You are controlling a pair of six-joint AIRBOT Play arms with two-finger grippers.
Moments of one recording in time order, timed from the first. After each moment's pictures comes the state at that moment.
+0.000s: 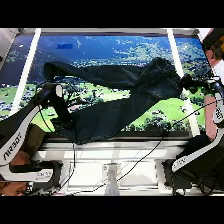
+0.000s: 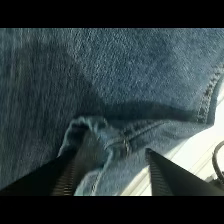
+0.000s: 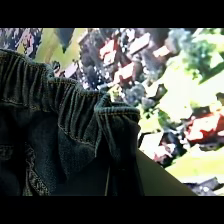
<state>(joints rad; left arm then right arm) -0.20 -1.48 1.01 1.45 -1.49 -0.67 -0.51 -1.97 1.52 -0.94 0.77 1.42</state>
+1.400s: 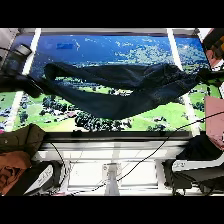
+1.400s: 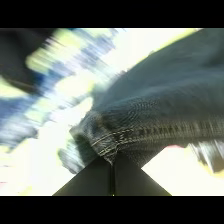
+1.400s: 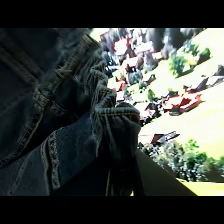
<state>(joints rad) 0.17 -0.95 1.21 1.27 -1.14 -0.76 -0.51 -1.56 1.52 -1.29 1.05 1.43</state>
